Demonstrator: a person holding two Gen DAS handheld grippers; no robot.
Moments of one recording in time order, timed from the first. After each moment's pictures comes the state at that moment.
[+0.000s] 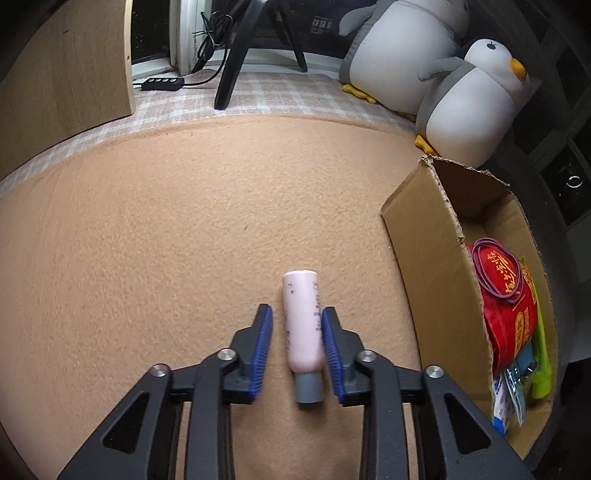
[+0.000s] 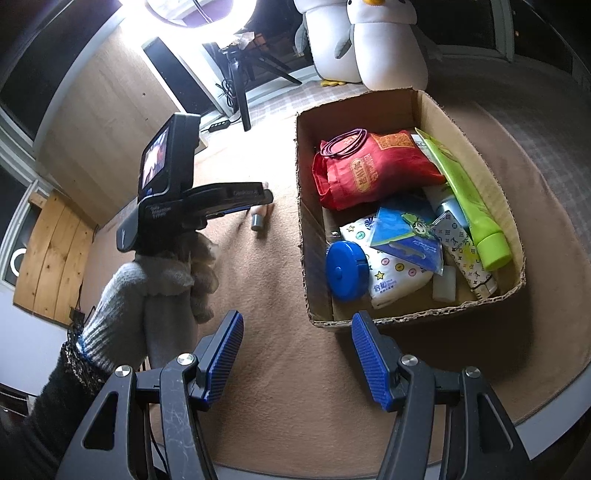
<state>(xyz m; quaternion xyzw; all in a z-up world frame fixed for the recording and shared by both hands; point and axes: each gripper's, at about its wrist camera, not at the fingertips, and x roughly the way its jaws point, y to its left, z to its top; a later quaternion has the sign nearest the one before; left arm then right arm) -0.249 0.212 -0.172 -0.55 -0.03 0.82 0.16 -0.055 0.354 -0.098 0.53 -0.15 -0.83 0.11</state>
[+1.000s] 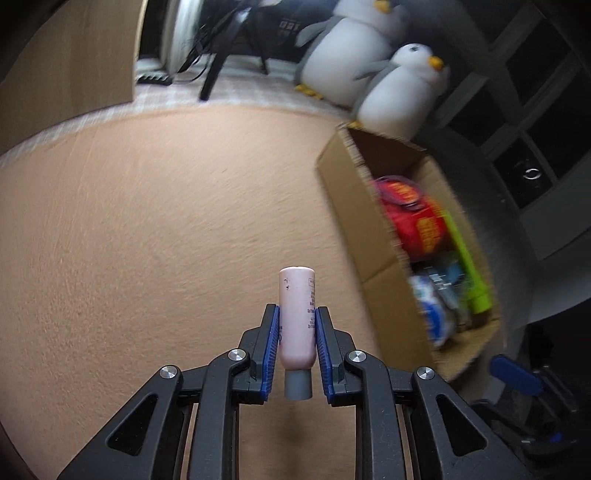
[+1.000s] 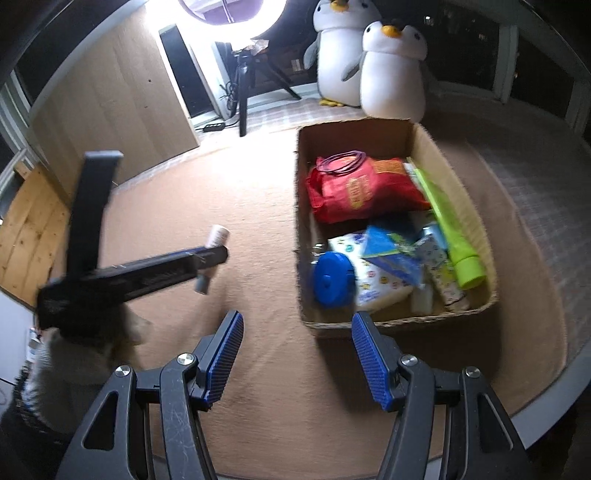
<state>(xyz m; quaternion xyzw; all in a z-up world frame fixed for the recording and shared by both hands) -0.150 0.183 -0.124 -0.53 -0.06 0.81 0.24 -0.043 0.341 -0.086 0.51 -0.06 -0.86 0.07</state>
